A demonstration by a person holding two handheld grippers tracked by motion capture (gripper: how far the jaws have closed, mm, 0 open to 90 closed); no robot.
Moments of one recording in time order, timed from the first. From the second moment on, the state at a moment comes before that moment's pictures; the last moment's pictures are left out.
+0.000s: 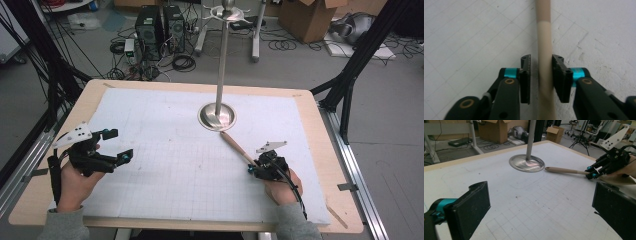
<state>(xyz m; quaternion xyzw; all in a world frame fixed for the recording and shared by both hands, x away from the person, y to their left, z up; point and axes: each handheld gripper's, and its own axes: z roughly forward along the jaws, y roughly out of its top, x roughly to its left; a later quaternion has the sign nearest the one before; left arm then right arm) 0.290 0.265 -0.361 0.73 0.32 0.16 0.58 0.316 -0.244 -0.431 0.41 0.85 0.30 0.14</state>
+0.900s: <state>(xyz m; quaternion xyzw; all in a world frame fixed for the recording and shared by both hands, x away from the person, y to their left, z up) 0.290 0.266 -0.360 0.73 0.32 0.17 0.58 0.316 -0.262 -0.397 0.40 0.83 0.36 0.14</state>
